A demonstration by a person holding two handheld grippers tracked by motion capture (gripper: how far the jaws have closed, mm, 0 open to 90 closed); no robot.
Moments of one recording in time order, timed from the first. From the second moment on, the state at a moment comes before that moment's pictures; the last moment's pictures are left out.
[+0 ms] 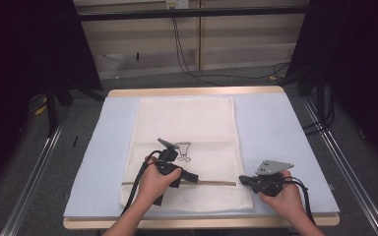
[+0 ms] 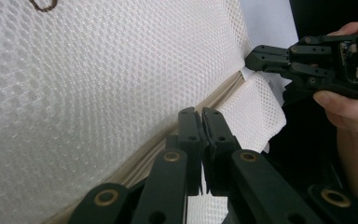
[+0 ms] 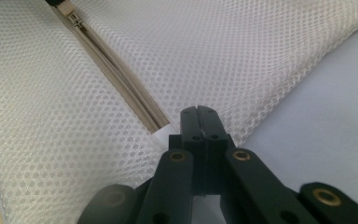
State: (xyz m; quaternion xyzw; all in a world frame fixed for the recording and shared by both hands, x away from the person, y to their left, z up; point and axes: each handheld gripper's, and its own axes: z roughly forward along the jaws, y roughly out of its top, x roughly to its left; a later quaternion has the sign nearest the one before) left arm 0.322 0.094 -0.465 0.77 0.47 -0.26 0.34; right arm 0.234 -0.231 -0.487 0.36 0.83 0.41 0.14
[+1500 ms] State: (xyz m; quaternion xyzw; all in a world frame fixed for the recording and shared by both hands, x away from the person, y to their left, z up) left arm 0.322 0.139 -0.461 0.76 0.48 -0.26 0.36; right arm 0.234 -0.232 -0.487 0.36 0.83 0.41 0.14
